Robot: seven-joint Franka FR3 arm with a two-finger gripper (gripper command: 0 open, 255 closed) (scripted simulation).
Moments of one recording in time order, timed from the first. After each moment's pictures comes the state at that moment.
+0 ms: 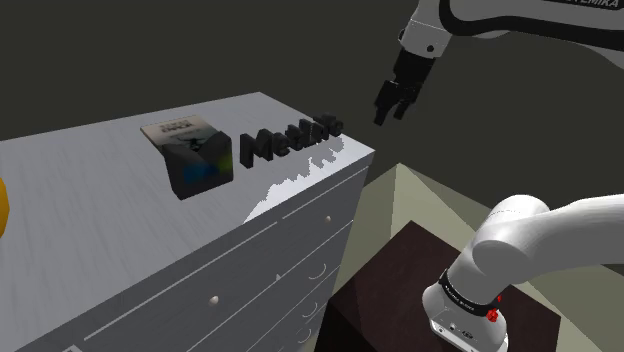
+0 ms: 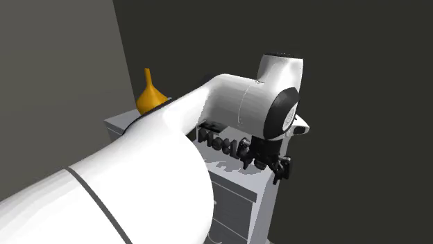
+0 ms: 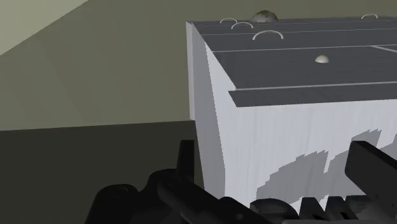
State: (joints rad) arm -0.01 -0.74 0.02 -2.28 0.08 1.65 0.02
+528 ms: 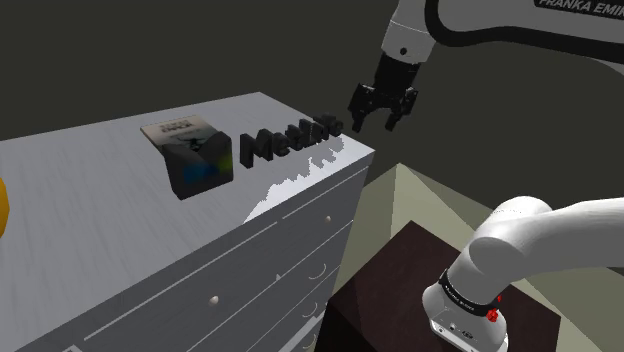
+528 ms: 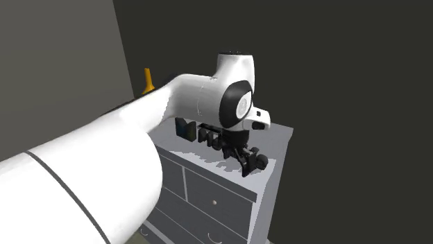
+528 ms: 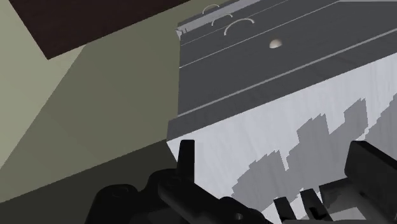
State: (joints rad) arm -0.09 -0.76 0.25 -2.27 0.17 1.65 0.48
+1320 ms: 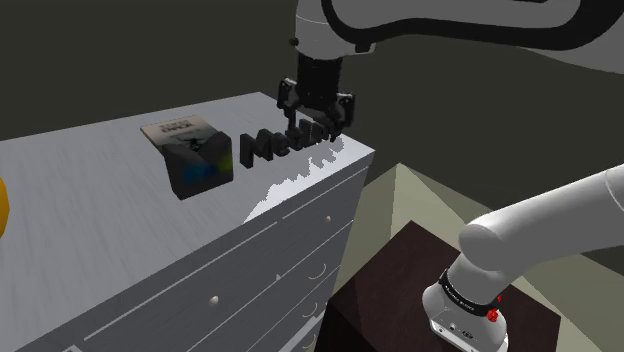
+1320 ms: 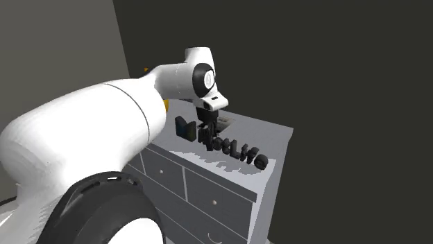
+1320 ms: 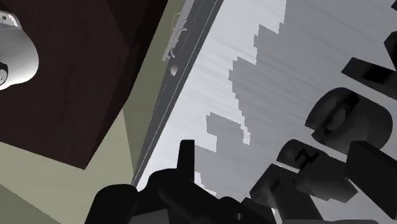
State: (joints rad) arm -0.37 -0.46 0.75 -1.91 0.19 1.62 1.45
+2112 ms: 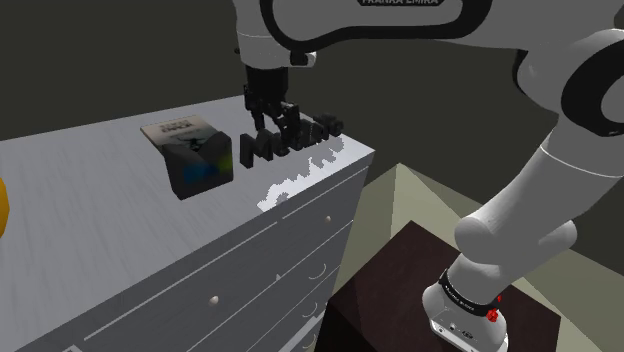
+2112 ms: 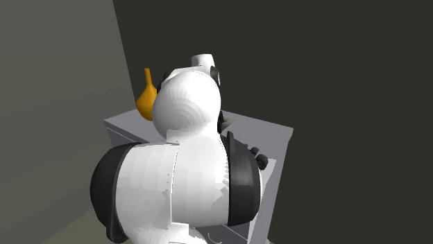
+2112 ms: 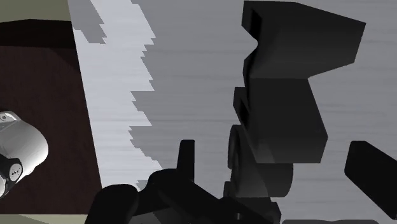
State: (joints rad) arm -0.54 0.01 1.14 -1.64 -0.13 1.61 2.14
